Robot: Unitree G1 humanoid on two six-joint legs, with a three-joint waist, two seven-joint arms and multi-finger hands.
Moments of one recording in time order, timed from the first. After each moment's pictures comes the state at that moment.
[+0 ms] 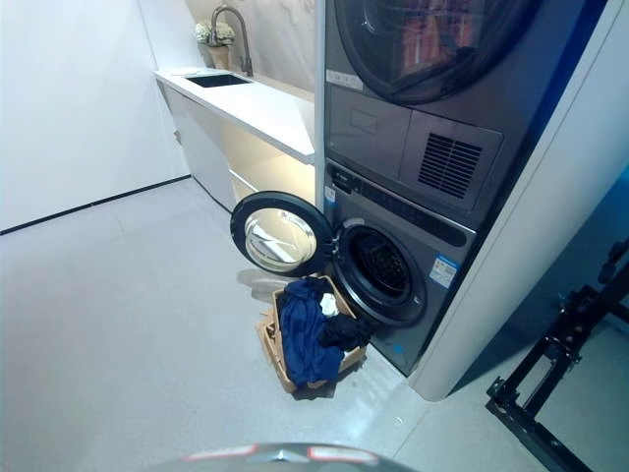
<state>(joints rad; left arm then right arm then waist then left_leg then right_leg) 0.10 0.21 -0.03 1.37 -0.24 0.00 0.05 0.11 -0.19 0.02 1.40 0.33 0.00 -0.10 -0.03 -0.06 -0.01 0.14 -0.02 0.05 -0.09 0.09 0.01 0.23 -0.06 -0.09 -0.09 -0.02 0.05</state>
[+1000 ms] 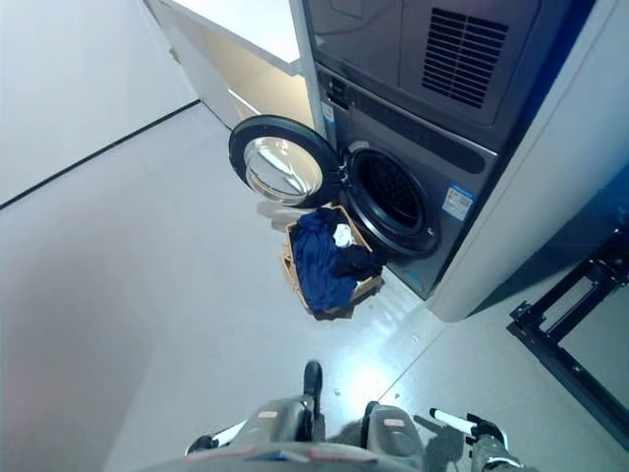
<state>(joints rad) -0.05 0.14 -0.03 1.37 -0.42 0.00 0.07 -0.09 -0.32 0.01 1.38 0.35 -0.01 -0.13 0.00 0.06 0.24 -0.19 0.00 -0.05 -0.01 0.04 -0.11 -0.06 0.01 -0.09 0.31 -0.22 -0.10</state>
